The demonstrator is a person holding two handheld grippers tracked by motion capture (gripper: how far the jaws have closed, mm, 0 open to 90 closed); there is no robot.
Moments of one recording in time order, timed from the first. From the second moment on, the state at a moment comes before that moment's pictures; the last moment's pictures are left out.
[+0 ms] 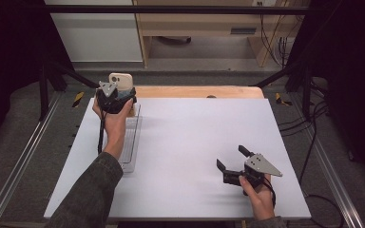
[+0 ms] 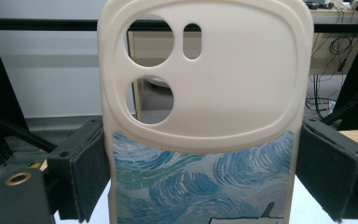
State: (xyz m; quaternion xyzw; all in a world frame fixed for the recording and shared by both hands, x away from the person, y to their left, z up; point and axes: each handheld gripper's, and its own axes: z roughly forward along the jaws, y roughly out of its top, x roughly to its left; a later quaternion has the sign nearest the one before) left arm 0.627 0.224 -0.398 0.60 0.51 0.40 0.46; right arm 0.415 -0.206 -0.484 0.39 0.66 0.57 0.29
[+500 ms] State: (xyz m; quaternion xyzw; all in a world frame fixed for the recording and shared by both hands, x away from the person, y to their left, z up) left arm 0.629 0.224 -0.401 0.61 0.51 0.40 0.46; right arm 0.415 -0.205 -0.484 0.39 0.66 0.58 0.29
